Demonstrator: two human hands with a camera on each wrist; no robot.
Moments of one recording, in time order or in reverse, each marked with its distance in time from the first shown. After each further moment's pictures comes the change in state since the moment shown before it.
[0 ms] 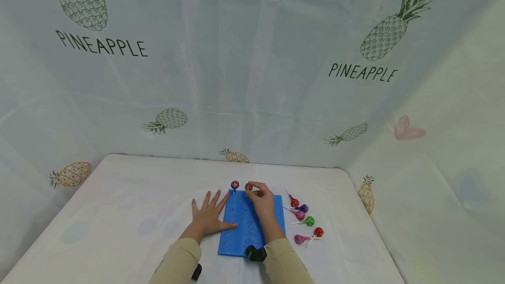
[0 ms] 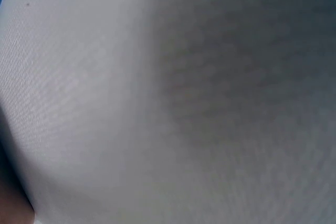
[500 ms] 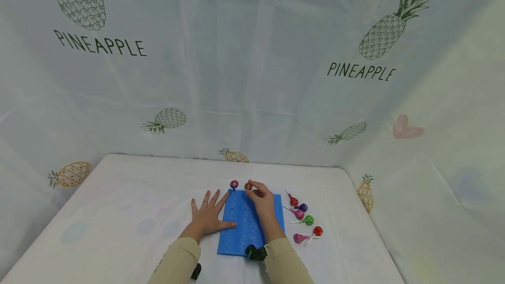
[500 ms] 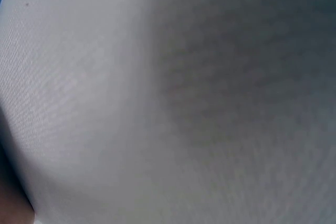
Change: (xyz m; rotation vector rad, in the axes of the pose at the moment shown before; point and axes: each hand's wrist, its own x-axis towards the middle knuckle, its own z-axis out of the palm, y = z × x) left_hand 0.000 0.001 0.000 -0.013 0.004 -0.001; right_hand -0.012 -0.025 -0.007 0.025 -0.046 -0.065
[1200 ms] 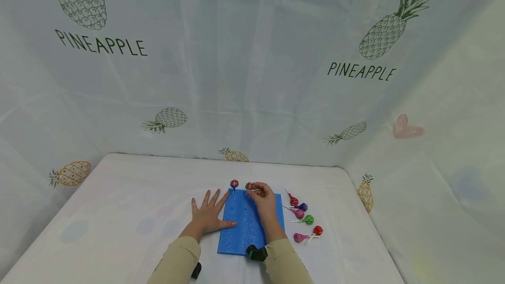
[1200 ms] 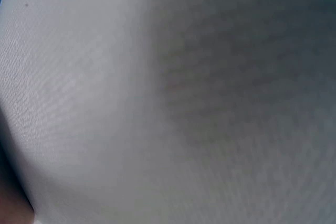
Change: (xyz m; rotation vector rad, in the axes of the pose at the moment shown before) left_hand -0.002 0.003 -0.006 -0.020 -0.009 0.007; right_hand 0.000 0.004 -0.002 0.077 0.050 0.080
